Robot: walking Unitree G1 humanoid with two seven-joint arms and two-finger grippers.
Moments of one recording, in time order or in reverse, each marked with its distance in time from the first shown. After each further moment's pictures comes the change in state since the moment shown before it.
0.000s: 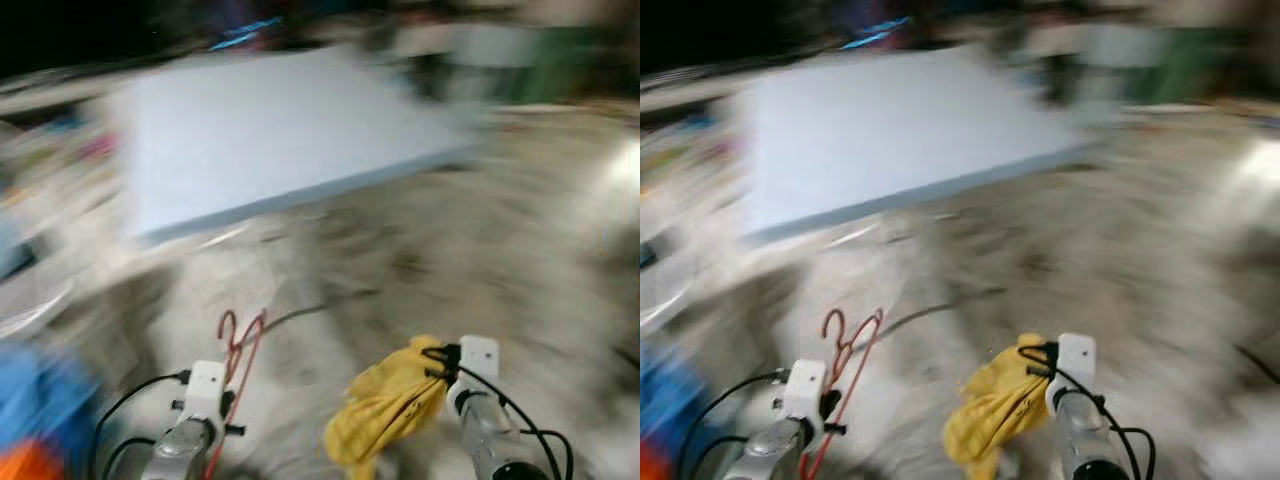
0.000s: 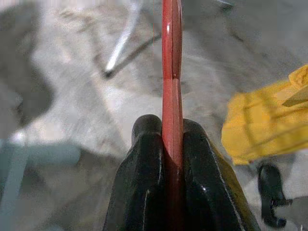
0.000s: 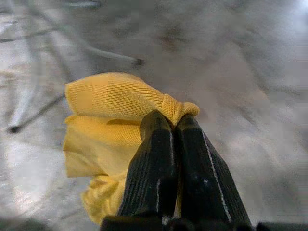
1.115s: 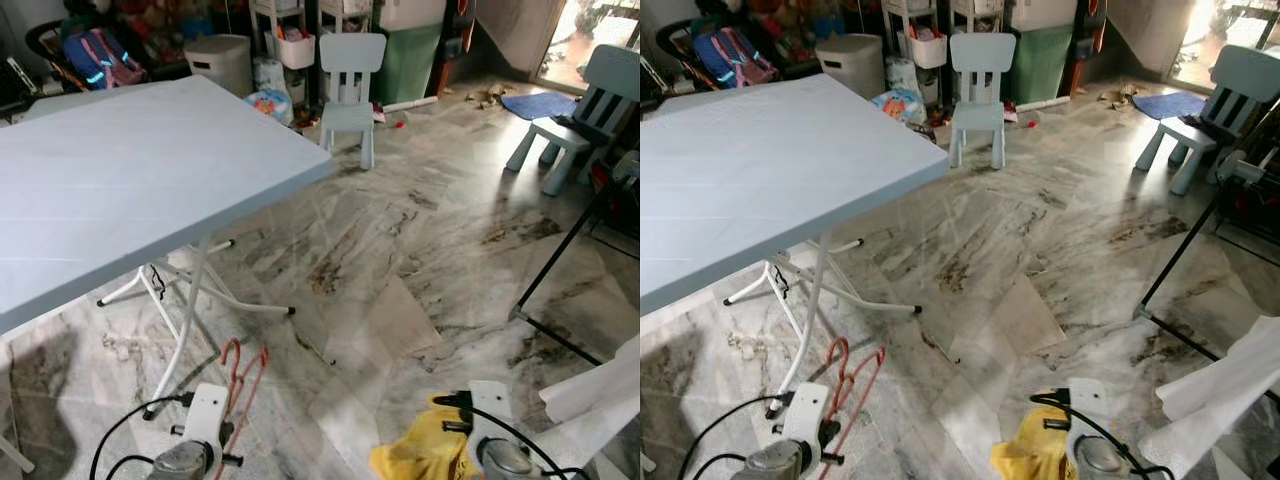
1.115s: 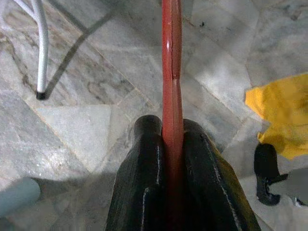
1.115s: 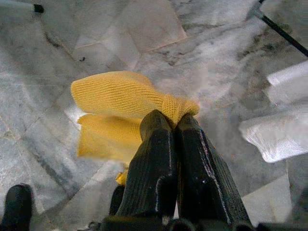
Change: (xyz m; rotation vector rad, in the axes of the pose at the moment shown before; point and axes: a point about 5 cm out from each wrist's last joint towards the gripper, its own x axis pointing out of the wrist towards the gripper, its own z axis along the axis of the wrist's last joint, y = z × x) left arm -0.006 -0.002 -0.034 0.019 0.189 -0.022; right arm -0.018 -0.037 -0.047 -0.123 0.205 -0.066
